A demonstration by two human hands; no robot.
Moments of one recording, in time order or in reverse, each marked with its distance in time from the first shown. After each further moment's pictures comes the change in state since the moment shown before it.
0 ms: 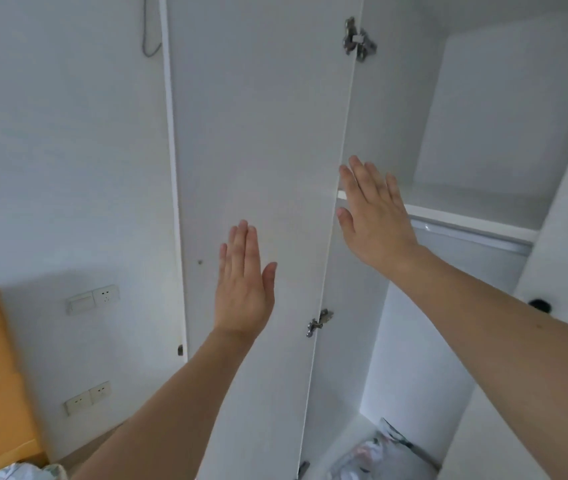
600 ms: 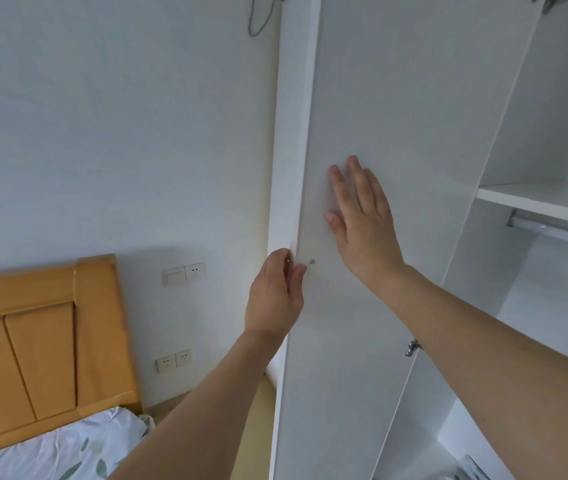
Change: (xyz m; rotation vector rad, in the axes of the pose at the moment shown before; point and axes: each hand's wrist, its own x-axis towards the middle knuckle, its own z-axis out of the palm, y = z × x) left_hand -0.004 -0.135 -0.033 -0.216 0.033 -0.389; right_hand 0.065 -0.174 0.109 0.449 0.111 -0.145
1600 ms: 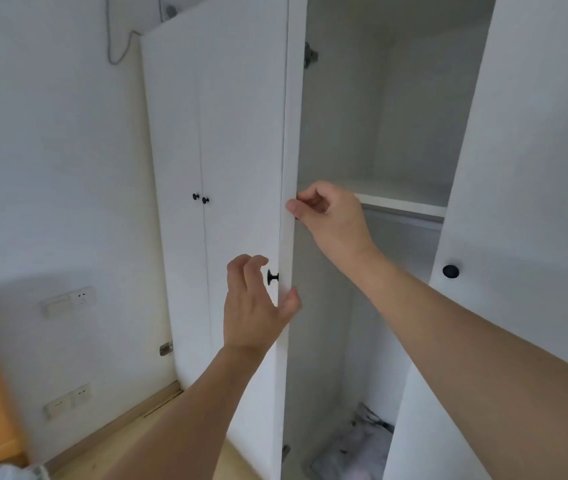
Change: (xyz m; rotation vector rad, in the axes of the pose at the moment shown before) left_hand -0.148 0.187 0.091 -0.013 0.003 0.320; right_hand -0.129 0.045 -0.252 0.625 0.153 0.478
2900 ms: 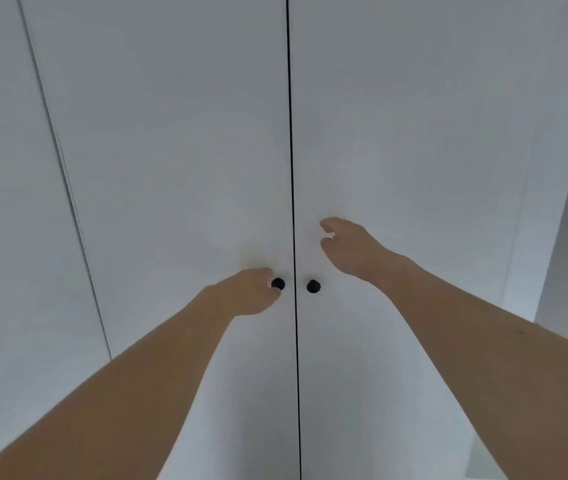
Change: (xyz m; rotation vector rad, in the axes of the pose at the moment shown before) left_hand 0.129 0.095 0.184 -0.054 -1.300 0.315; right_hand 0.010 0.078 -0.190 -0.774 0.170 0.629
